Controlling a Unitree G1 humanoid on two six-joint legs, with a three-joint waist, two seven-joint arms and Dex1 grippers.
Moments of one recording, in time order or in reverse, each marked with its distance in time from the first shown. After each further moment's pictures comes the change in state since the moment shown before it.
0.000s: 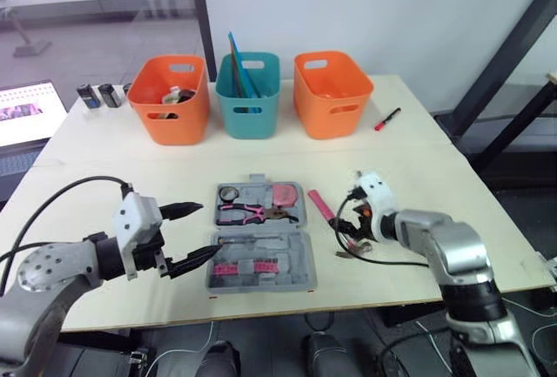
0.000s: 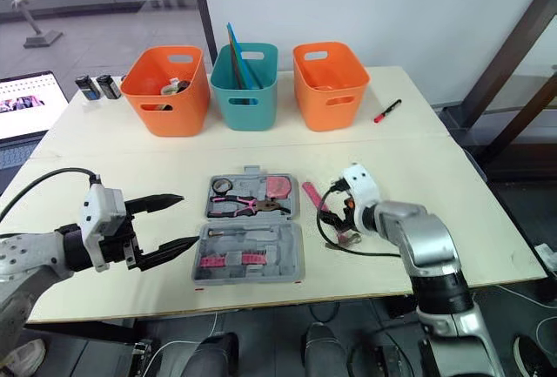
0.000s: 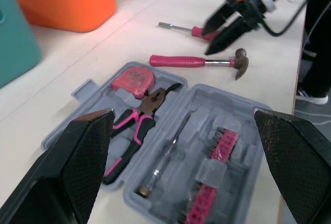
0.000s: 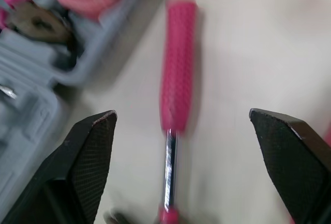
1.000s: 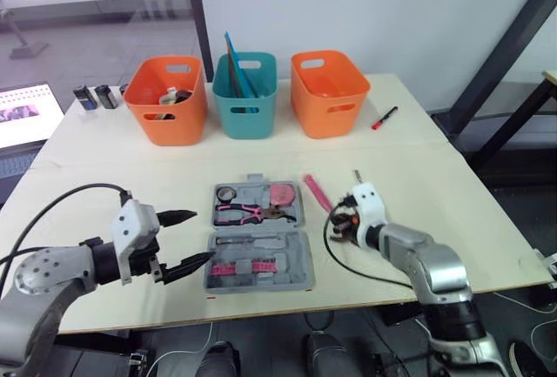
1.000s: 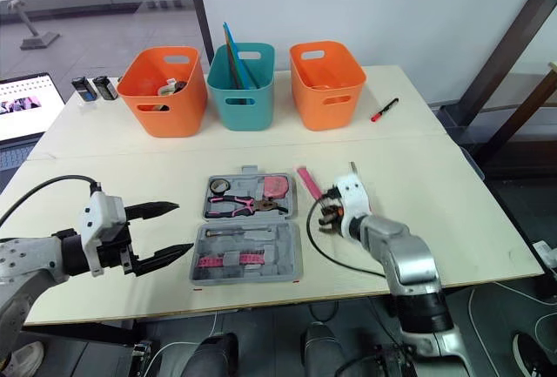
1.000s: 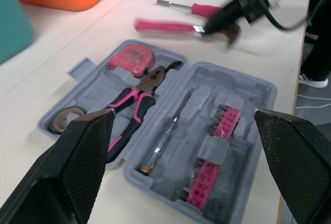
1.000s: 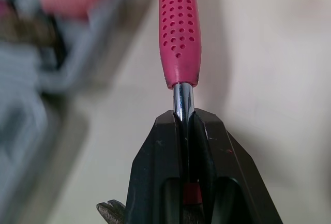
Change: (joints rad) left arm 0.056 0.014 0.033 0.048 0.054 -0.043 -0.044; right arm -0.045 0.123 0.018 0.034 -0.001 -0.183 -0.190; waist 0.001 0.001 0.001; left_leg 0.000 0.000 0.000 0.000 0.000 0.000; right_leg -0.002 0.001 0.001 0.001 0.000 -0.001
